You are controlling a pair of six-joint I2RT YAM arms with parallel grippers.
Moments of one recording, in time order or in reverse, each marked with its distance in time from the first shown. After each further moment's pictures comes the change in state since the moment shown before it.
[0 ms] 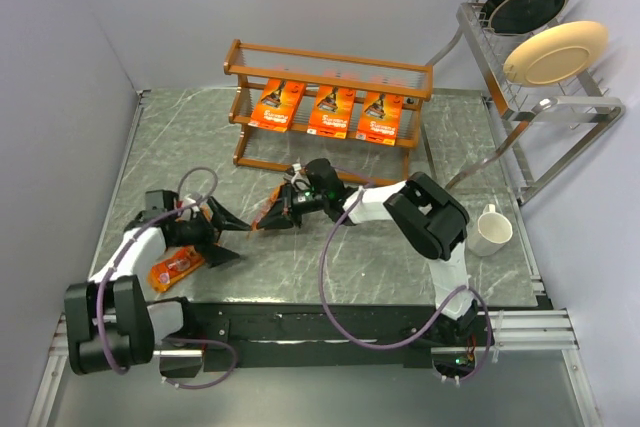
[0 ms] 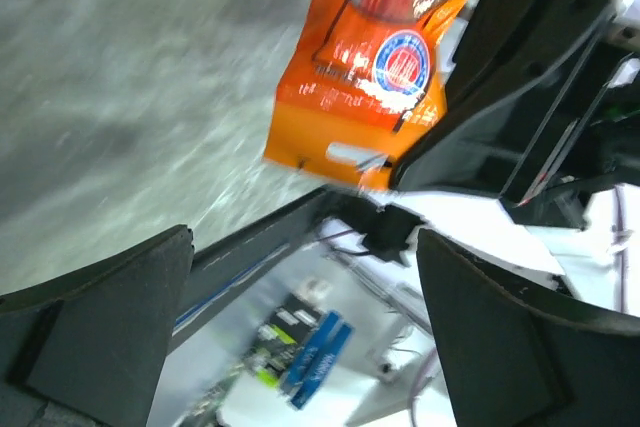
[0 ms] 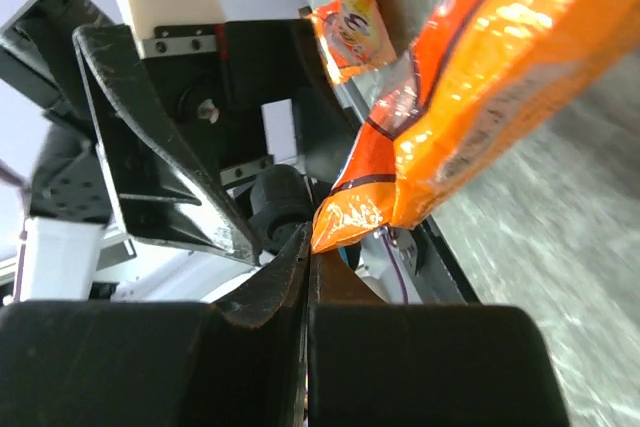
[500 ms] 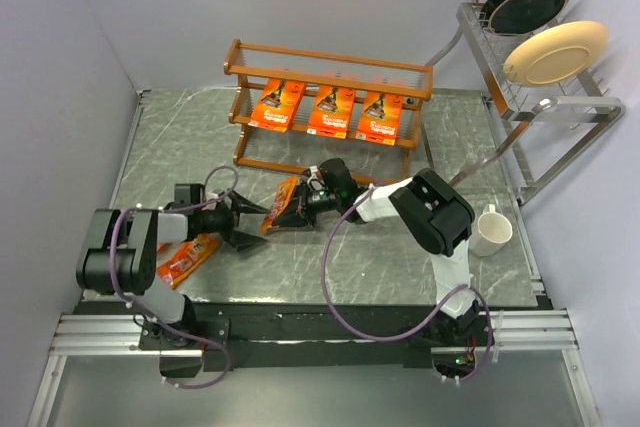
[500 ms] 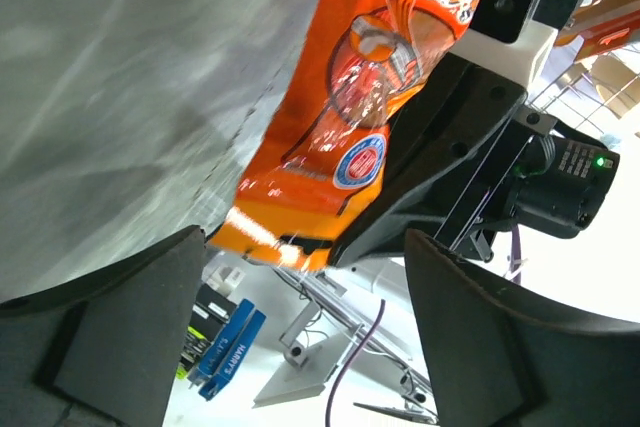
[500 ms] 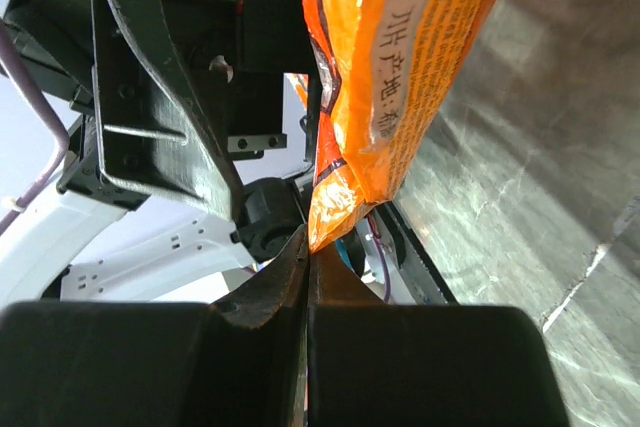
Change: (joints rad) left arm -0.174 0.409 -0.023 0.681 0.084 -0.485; right arm -0.079 -0.003 -0.072 -0.016 -0.023 -0.002
